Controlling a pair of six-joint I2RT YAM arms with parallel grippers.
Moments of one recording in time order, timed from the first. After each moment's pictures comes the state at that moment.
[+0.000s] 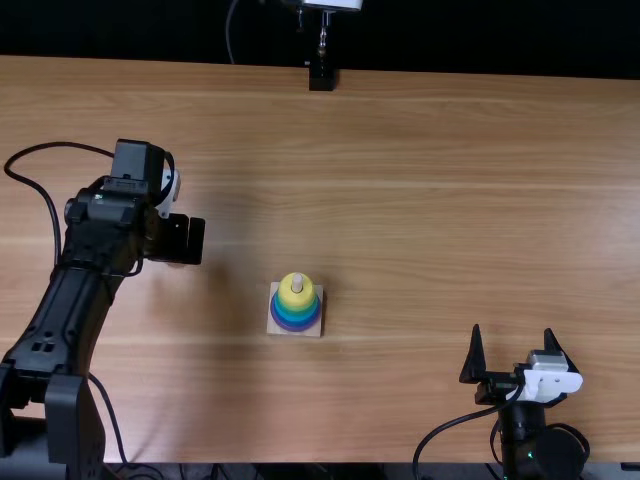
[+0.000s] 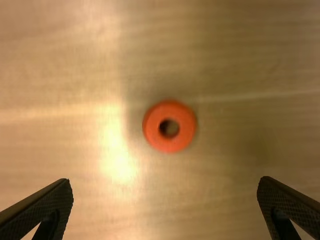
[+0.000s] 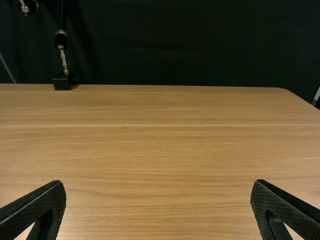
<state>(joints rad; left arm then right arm) -0.09 1.79 1.39 -0.85 -0.04 -0.03 -0.08 0.01 0.03 -0.10 -0.02 -0.07</state>
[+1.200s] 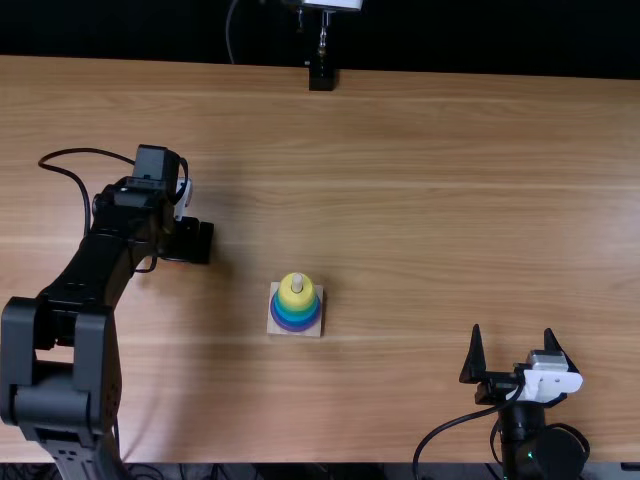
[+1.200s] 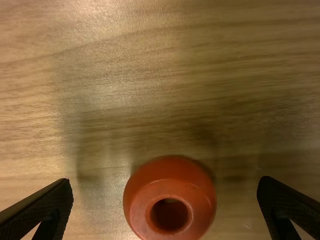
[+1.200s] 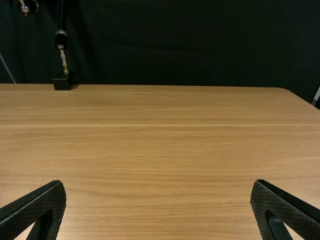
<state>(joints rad) -0.09 2.00 1.39 -0.73 -0.04 -0.02 -0.08 0.01 0.03 -0.10 -0.02 -0.07</state>
